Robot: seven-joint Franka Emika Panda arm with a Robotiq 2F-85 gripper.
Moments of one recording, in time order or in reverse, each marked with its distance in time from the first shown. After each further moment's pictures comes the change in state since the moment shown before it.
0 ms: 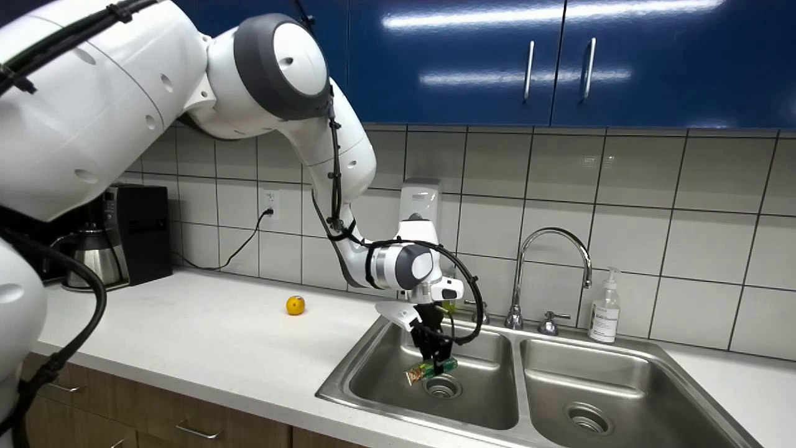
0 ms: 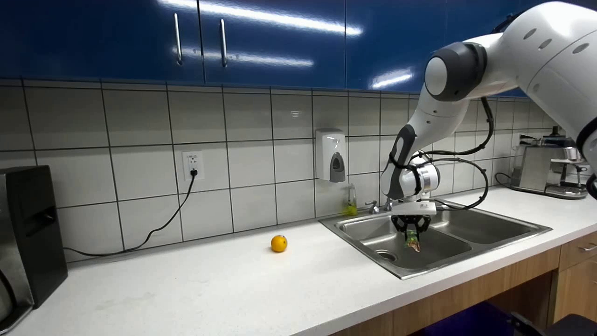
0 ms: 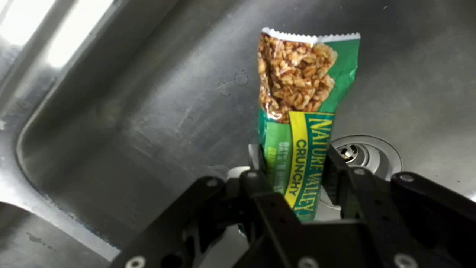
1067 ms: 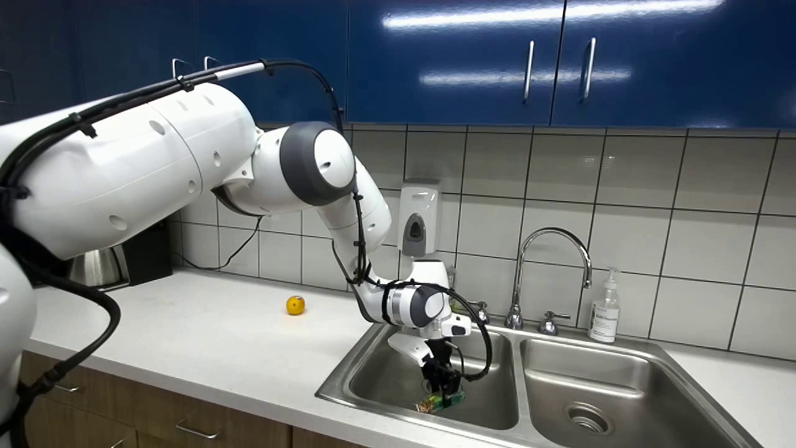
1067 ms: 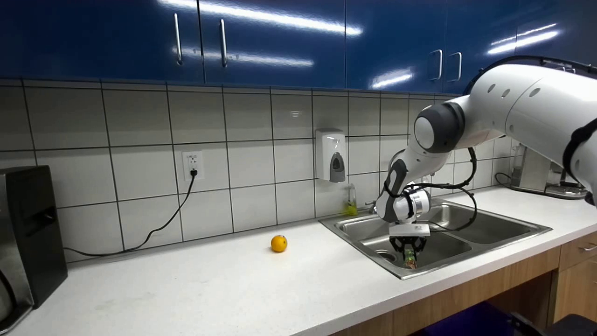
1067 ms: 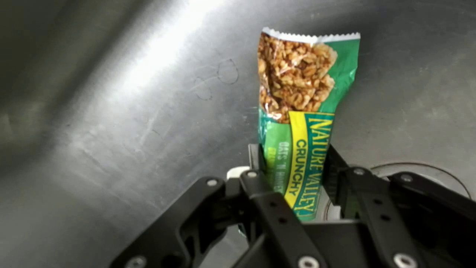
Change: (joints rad) arm -0.047 0.335 0.014 0.358 0.034 -0.085 -0.008
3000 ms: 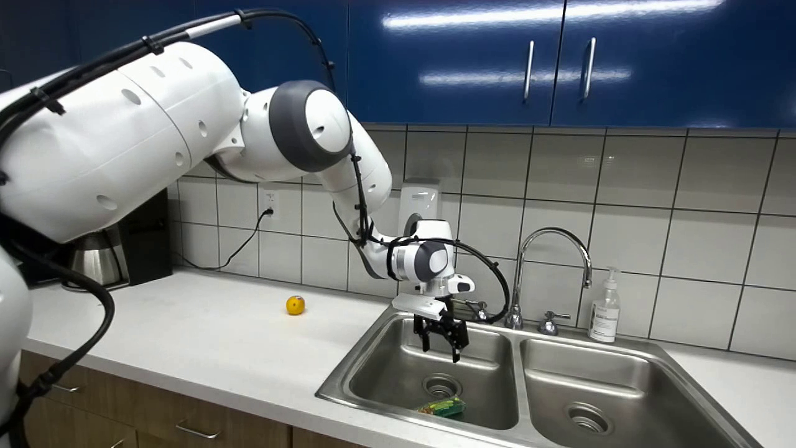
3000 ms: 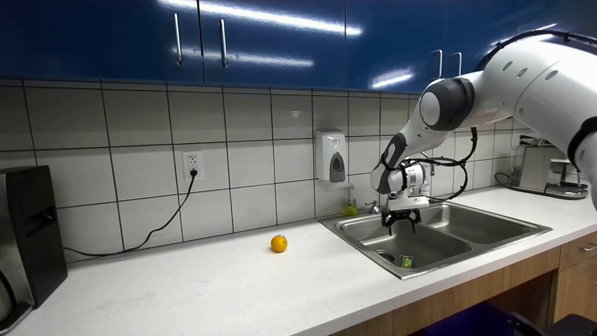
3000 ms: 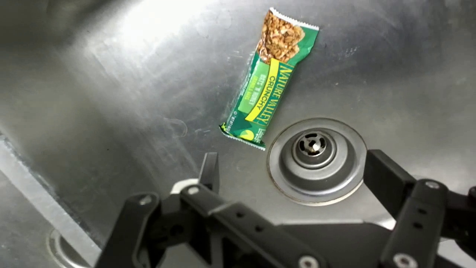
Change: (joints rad) arm -0.017 -0.152 0.039 0.008 -0.008 -0.143 -0.272
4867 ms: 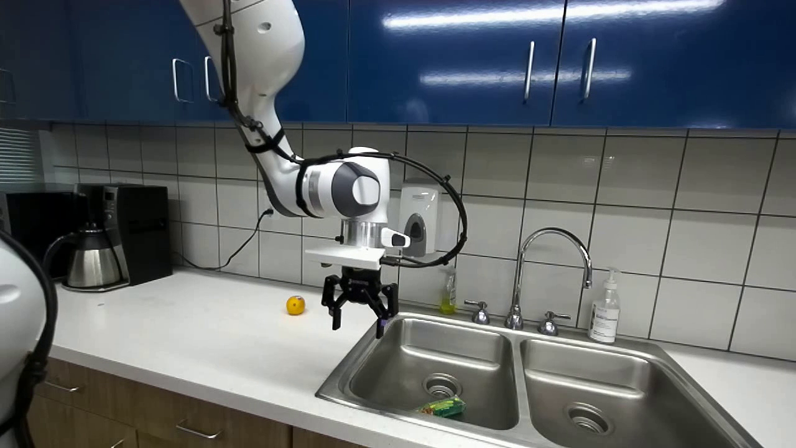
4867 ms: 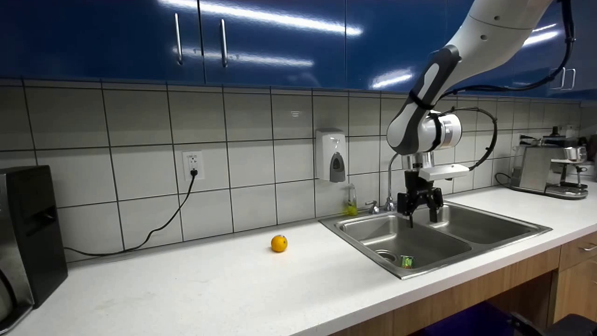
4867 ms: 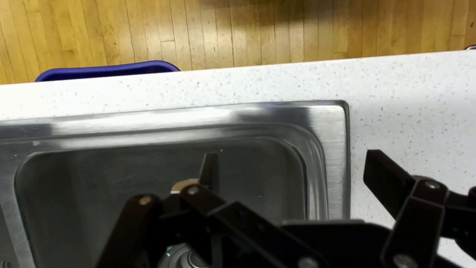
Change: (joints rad) arm 0.056 -0.822 0.076 -0.904 -0.103 -0.058 -0.285
